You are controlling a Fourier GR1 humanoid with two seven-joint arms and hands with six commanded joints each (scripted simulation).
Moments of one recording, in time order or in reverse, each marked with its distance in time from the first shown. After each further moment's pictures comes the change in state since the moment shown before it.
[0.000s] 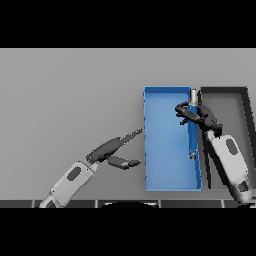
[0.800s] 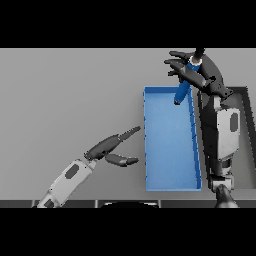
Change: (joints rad) left arm -0.017 0.014 0.023 -0.006 0.026 -0.011 0.004; right arm -0.387 0.270 -0.458 -0.064 0.141 0.361 -0.047
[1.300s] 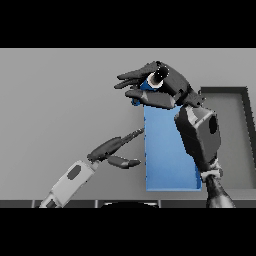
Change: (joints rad) left arm 0.007 -0.024 -0.014 0.019 0.014 -0.016 -0.028; right arm -0.184 0.096 0.180 -0.235 -0.176 0.001 -0.038
